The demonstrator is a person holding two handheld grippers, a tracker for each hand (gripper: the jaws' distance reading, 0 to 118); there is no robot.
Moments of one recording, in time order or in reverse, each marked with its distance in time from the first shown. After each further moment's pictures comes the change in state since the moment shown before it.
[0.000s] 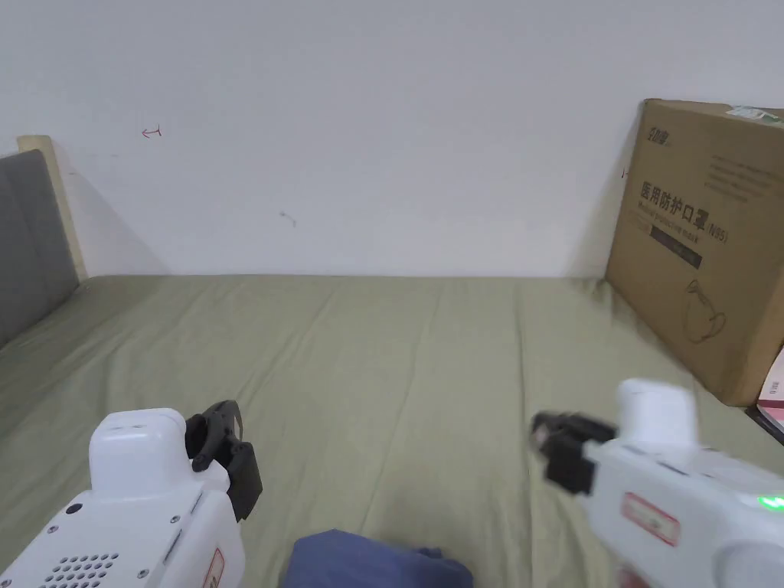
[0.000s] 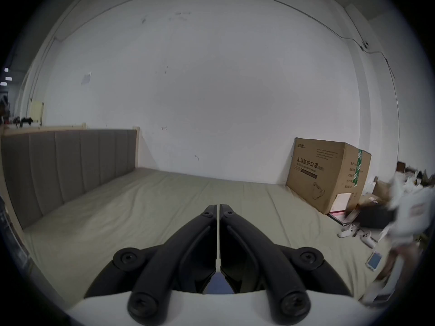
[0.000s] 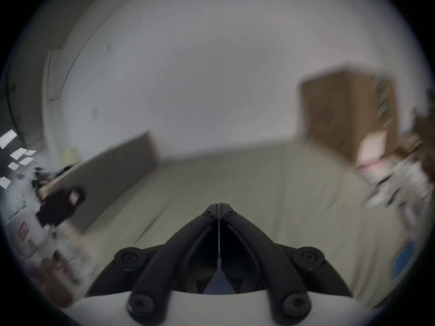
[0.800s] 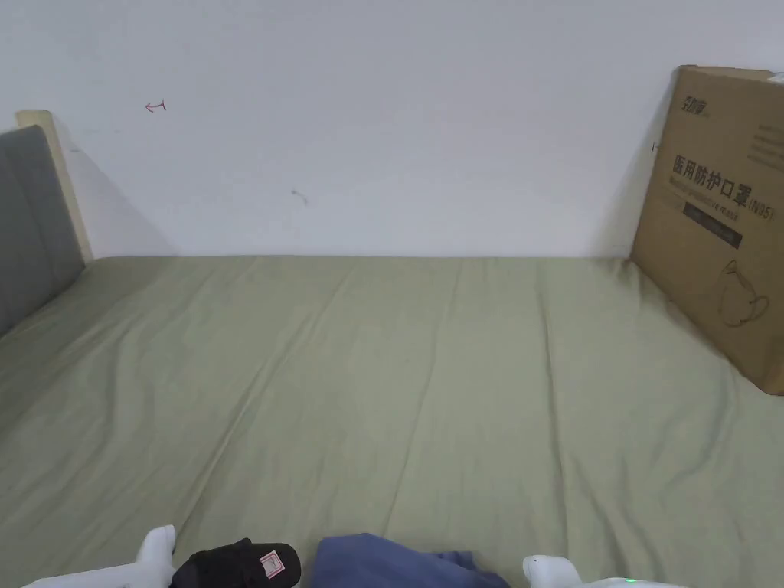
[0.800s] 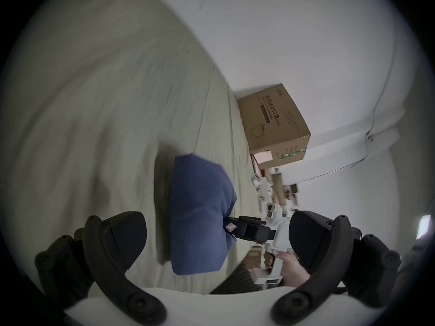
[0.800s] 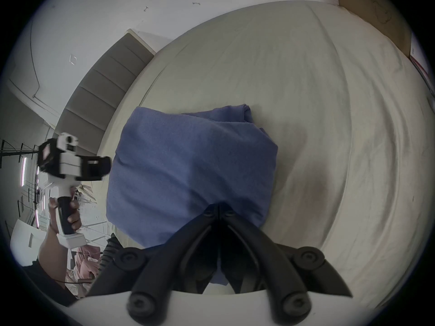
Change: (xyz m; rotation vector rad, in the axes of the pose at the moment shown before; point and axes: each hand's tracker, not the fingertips) left arm -0.150 -0.146 -0.127 -0.875 -0.583 0.845; right arm 0.042 -0.116 -0.119 -0.610 0.035 -0.149
